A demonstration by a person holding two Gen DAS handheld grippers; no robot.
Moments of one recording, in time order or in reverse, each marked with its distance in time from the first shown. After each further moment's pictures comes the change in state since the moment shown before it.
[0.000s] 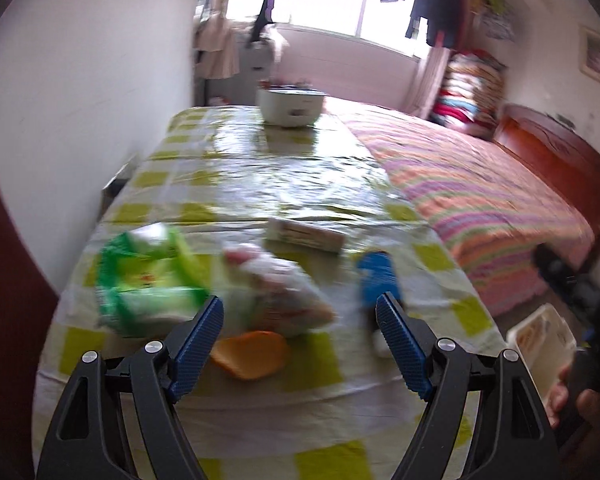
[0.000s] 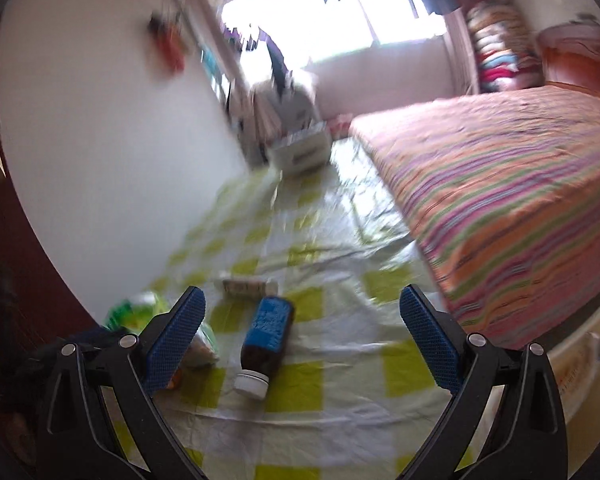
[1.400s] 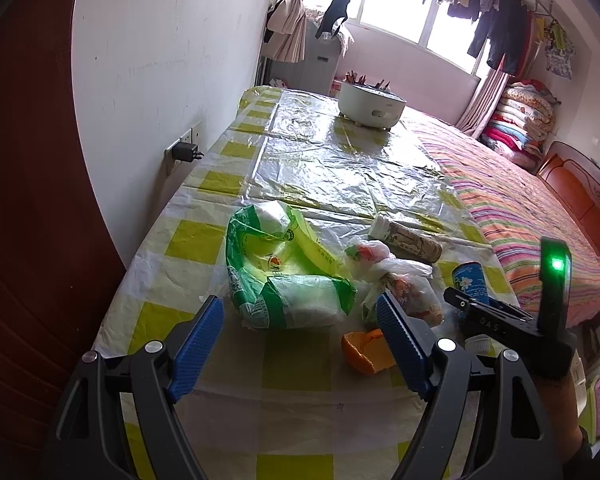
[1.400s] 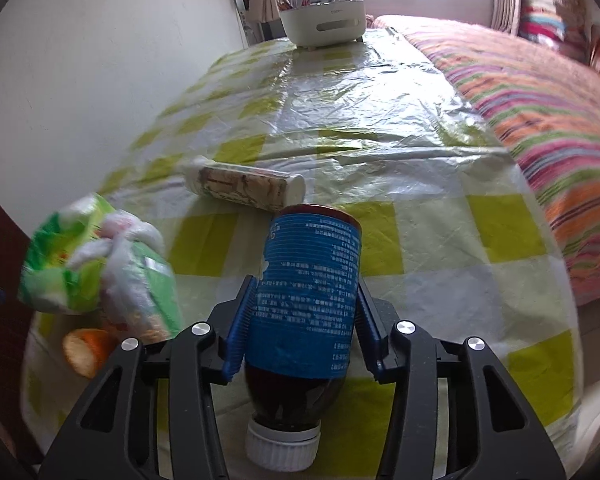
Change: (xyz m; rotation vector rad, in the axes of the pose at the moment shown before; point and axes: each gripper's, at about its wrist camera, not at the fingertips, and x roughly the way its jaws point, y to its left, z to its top) left arm -0.006 0.088 -0.005 -0.155 0.035 0.097; right arm 0.140 0.036 -0.034 -0.112 0.402 -0.056
